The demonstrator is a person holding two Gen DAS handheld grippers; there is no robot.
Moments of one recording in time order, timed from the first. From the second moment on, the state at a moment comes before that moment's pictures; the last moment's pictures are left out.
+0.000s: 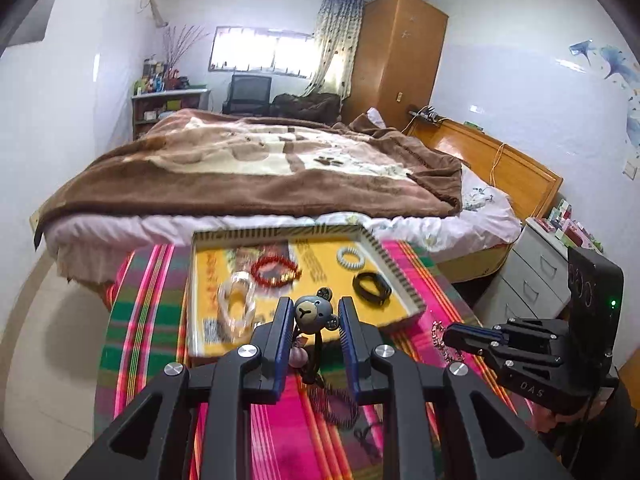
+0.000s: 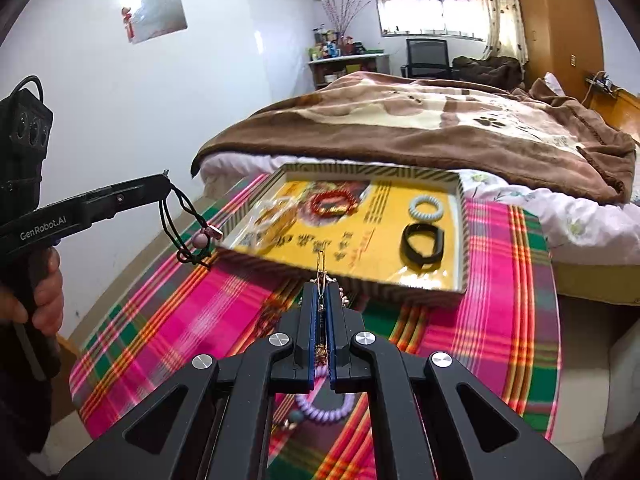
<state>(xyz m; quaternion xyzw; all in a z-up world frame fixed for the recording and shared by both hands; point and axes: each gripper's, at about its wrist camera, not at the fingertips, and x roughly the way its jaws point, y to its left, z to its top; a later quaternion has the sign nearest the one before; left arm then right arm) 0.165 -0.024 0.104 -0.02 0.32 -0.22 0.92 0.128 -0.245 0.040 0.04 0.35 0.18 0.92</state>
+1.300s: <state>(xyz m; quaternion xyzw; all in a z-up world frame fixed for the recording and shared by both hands) 0.318 -0.055 -0.021 -0.02 0.44 -0.21 0.87 0.357 -0.223 -0.040 -0.02 0.47 0.12 0.87</state>
